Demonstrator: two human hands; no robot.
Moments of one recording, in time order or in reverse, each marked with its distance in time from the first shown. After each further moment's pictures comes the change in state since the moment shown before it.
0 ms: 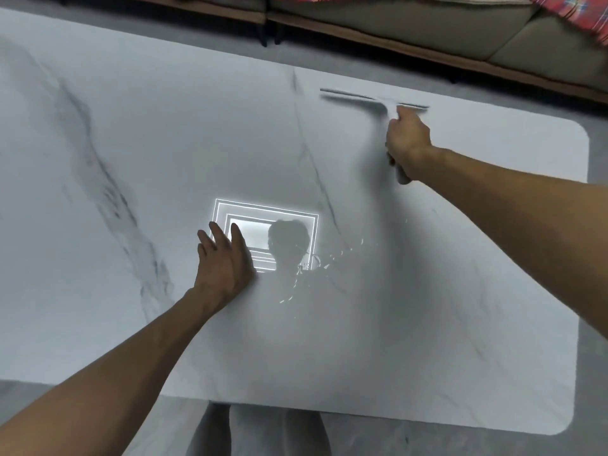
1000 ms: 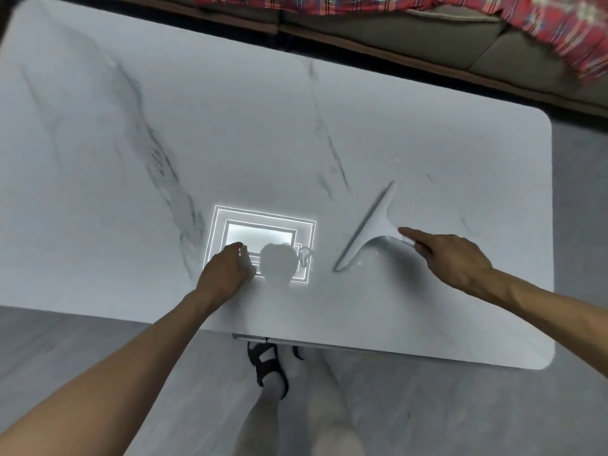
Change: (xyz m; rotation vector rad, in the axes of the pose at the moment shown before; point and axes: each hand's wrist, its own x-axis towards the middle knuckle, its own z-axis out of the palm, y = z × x) left_hand -0.122 -0.069 0.023 -0.401 -0.011 0.012; right_hand -0.221 0.199 -0.047 -0.916 -0.177 -0.434
